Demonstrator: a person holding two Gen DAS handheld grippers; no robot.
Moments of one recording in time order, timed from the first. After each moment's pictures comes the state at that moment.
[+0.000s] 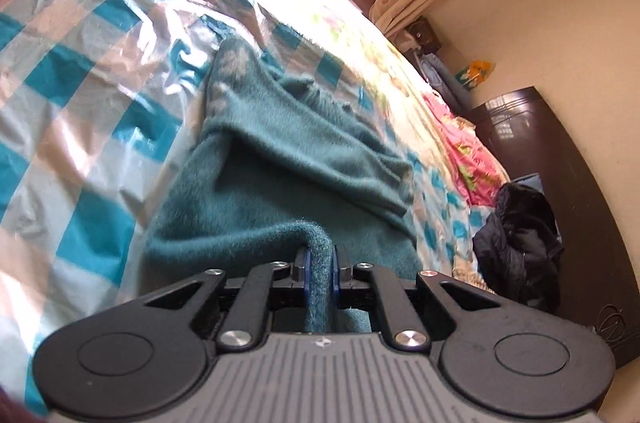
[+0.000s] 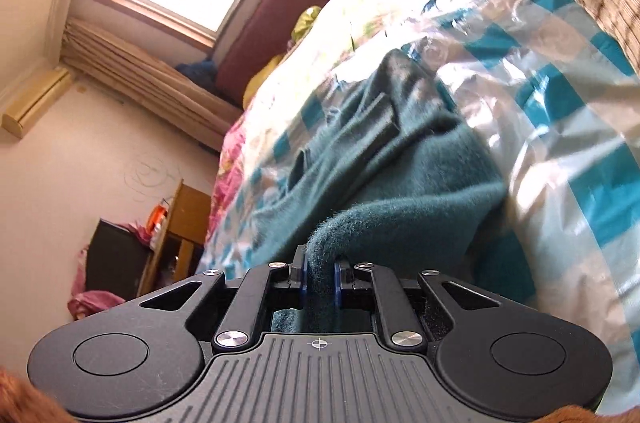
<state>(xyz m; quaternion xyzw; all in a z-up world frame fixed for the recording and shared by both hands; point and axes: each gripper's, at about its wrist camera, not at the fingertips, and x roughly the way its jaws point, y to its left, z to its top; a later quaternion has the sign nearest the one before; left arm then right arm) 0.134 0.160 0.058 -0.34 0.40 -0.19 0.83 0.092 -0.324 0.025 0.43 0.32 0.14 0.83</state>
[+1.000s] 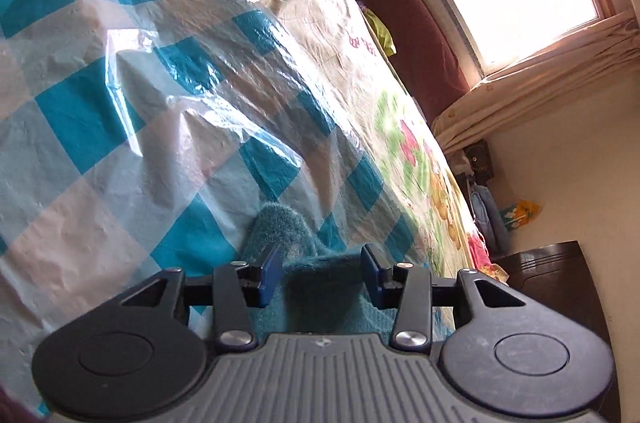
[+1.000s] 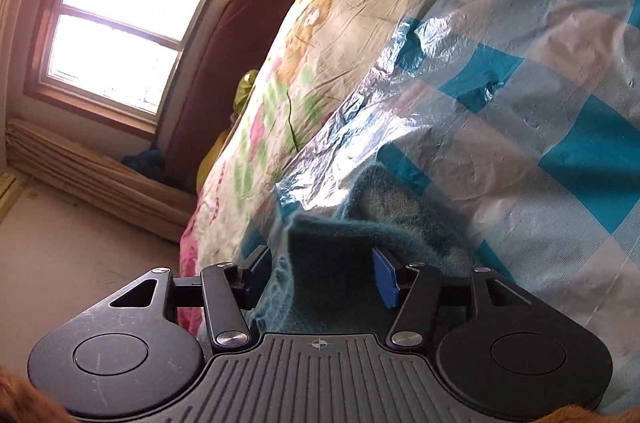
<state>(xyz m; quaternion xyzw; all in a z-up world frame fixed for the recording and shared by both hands) 0.320 0.203 0.001 -0.46 0.33 -0.05 0.82 0.309 -0.347 -0.033 0.50 0.29 0.03 0.82</state>
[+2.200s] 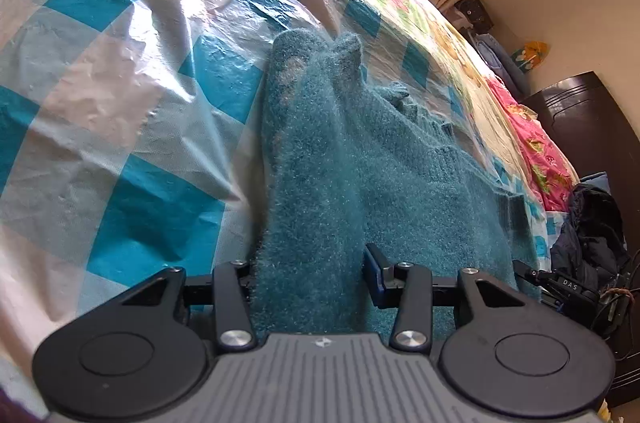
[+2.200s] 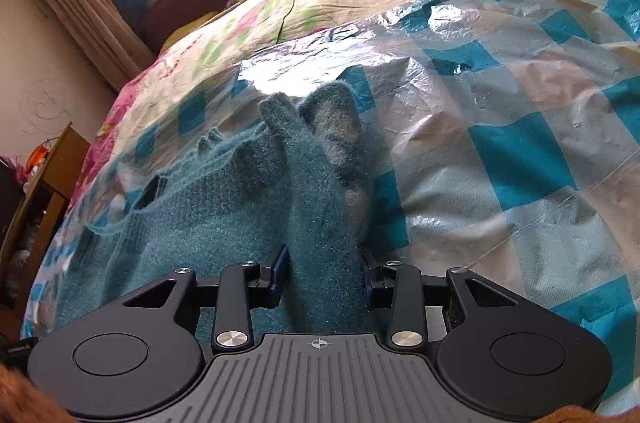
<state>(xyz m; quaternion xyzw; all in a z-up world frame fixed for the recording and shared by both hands) 0.252 0.160 -0.034 -0.30 0.47 -0.15 0.82 0.270 -0.323 -0.041 0.25 0.41 0.06 0.87</state>
